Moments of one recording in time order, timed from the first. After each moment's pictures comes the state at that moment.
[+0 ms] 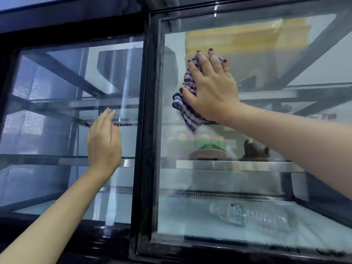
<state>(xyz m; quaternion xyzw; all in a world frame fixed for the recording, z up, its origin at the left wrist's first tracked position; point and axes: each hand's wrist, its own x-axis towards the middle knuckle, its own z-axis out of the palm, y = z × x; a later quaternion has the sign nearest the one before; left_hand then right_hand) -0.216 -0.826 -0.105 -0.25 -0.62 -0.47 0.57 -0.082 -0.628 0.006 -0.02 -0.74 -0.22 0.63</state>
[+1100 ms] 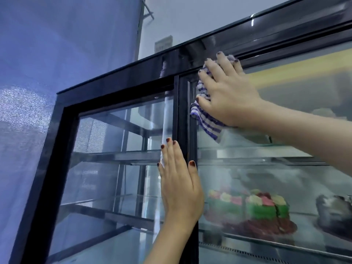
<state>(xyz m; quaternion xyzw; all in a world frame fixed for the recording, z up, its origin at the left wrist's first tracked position) -0.175 -0.750 -0.027 -0.25 -0.66 -0.42 0.57 -0.107 -0.651 0.151 0.06 -0.72 -0.24 0.65</state>
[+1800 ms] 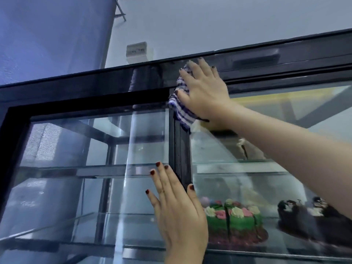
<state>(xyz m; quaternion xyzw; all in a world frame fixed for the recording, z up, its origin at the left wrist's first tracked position) -0.178 -0.751 -0.033 -0.20 -0.69 -0.43 0.54 -0.127 -0.693 0.204 0.00 -0.73 -0.20 0.65</state>
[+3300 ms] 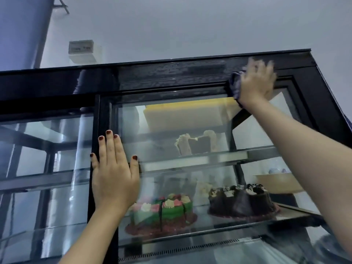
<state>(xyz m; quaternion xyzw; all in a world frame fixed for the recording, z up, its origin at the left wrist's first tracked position) -0.158 -0.734 0.024 -0.25 -0.69 -0.29 0.61 0.028 -0.472 0.202 -0.28 -0.60 0.00 0.75</state>
